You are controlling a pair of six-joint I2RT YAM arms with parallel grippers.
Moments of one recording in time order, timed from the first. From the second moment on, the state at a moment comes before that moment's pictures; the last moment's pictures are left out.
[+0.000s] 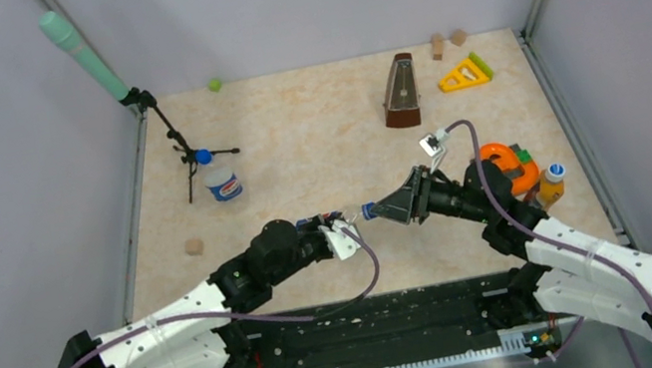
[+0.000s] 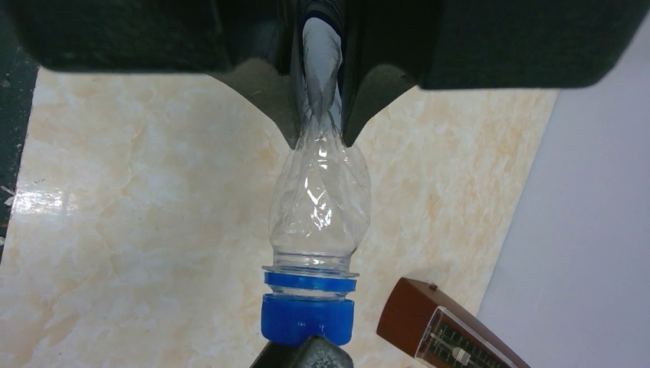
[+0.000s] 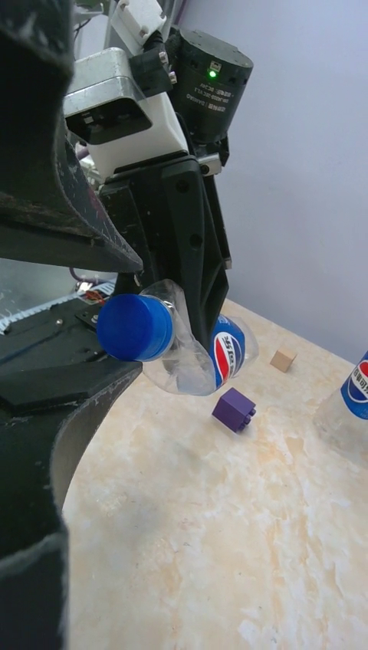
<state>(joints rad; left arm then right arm) -1.03 0.91 0.53 0.09 -0.02 0.59 0.68 0.84 0.43 0.34 -0.41 0.90</state>
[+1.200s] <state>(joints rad) -0.86 0.93 0.73 -0.19 0.49 0.30 0.69 0.75 0.57 0.10 -0.61 0.37</state>
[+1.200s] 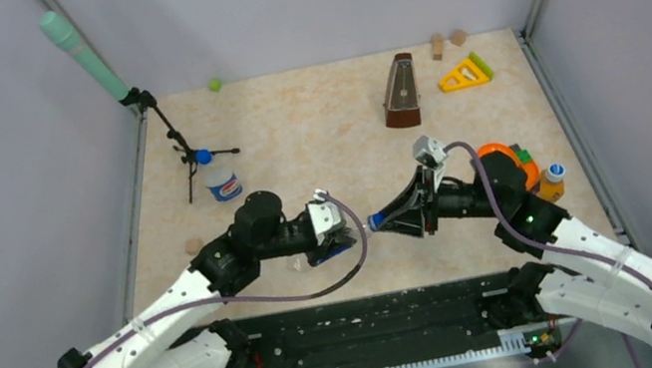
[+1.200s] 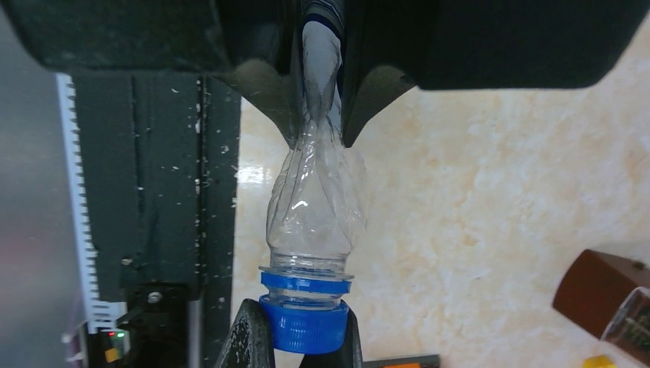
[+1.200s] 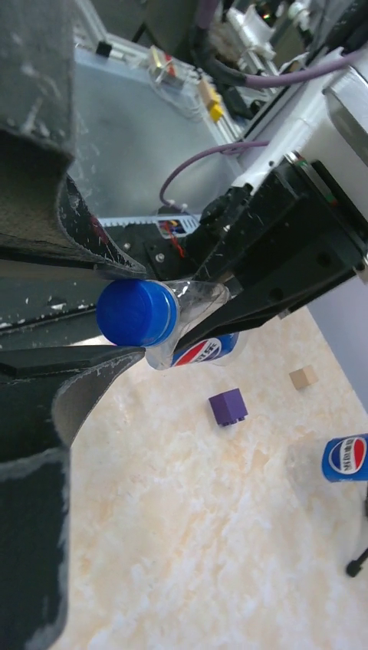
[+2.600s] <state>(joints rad) -0.77 0.65 0.55 0.07 0.45 0.09 0.69 0.93 0.82 -0.19 -0.05 0.22</state>
